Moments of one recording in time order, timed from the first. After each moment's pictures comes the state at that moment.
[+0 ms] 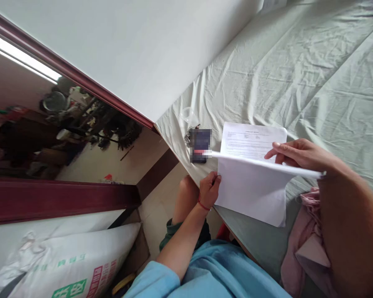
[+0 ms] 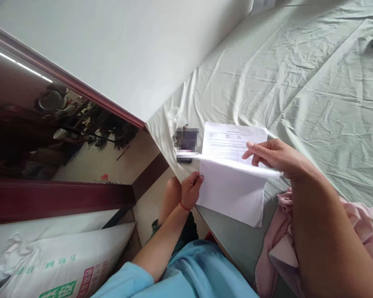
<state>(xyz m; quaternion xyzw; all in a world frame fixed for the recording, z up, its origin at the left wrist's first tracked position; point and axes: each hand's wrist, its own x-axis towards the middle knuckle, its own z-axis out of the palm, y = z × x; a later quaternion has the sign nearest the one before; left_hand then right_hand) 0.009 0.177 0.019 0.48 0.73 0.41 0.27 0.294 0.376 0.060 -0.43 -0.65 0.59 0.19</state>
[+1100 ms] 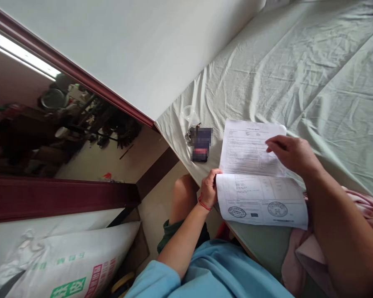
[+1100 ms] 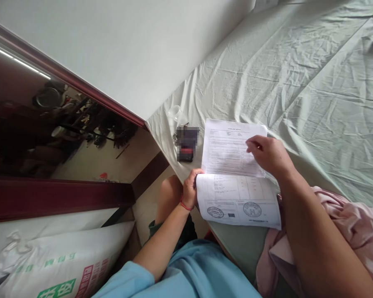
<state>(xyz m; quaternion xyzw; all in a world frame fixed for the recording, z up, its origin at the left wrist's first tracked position) 0.006 0.174 0.013 0.52 0.70 0.43 0.25 0.264 0.364 0.052 -0.51 -0.71 0.42 0.25</state>
